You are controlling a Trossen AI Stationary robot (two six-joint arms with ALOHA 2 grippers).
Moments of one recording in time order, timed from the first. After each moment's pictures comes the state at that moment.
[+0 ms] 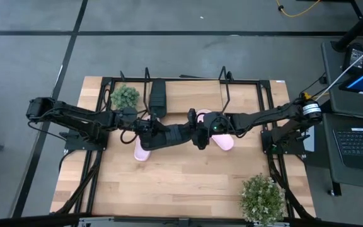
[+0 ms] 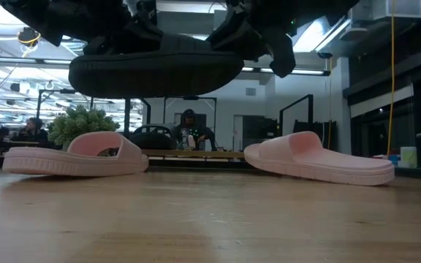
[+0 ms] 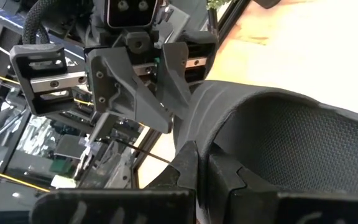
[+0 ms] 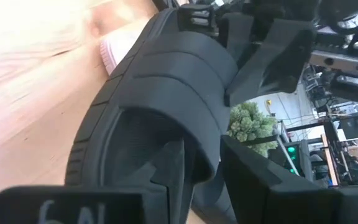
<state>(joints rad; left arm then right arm) 0.02 1.14 0.51 0.42 0.05 0.99 0.08 1.57 1.01 0.15 0.11 -0.98</state>
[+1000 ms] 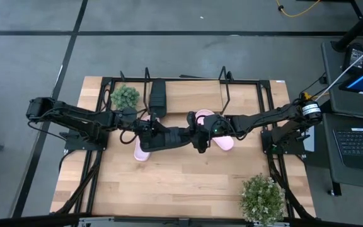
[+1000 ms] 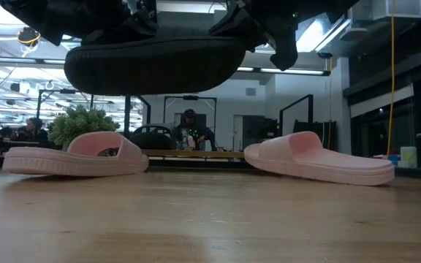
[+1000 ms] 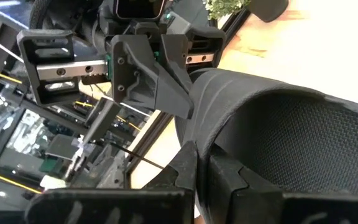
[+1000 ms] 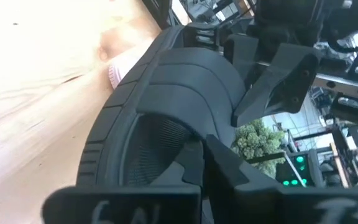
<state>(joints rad) 0.02 1.14 0.51 0.43 0.06 0.92 0.11 1.58 1.01 0.17 0.09 -0.93</state>
